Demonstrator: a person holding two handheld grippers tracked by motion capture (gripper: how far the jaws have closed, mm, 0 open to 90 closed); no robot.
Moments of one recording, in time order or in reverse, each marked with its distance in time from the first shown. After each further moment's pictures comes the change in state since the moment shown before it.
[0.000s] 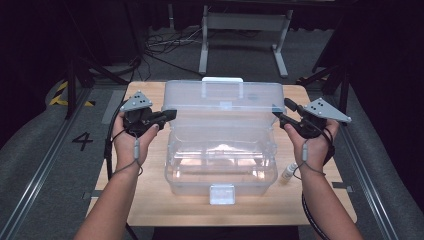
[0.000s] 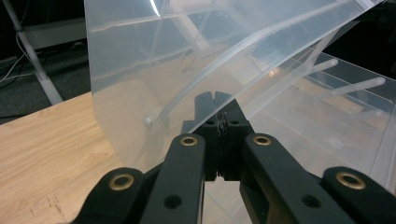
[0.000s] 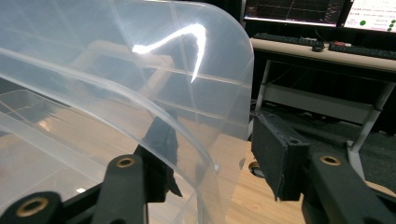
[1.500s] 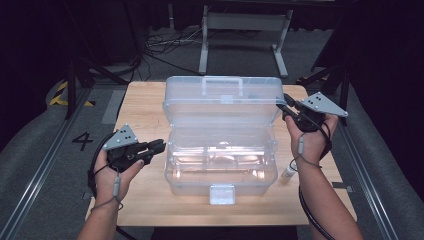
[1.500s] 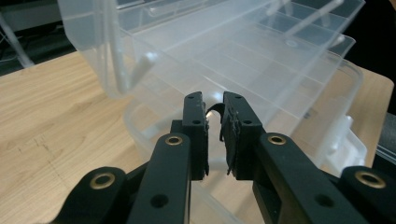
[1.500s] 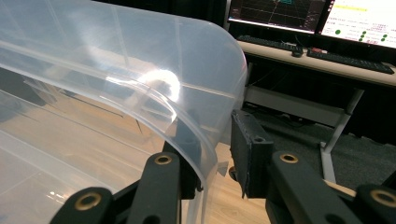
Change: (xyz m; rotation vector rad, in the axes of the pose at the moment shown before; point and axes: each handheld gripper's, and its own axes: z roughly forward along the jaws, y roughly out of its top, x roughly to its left) left arm -0.020 -0.067 -0.046 0.061 -0.061 0.044; right arm 0.000 0.013 0.007 0.011 -0.069 -0.046
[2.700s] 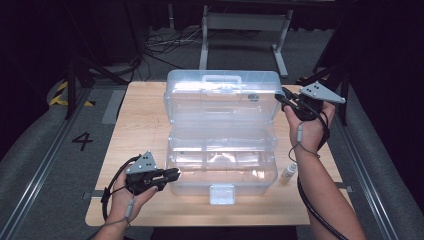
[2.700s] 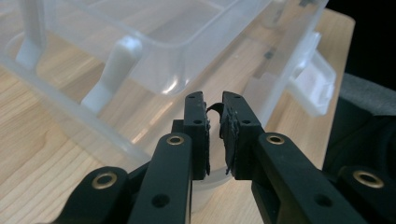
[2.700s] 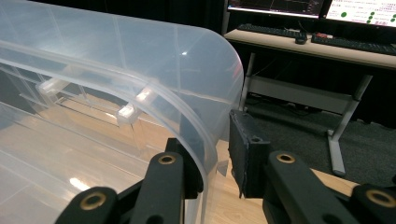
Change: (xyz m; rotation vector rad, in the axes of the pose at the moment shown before) left arm -0.022 -0.053 0.039 0.141 -0.134 0.040; right arm -0.012 0.010 0.021 0.039 0.009 0.050
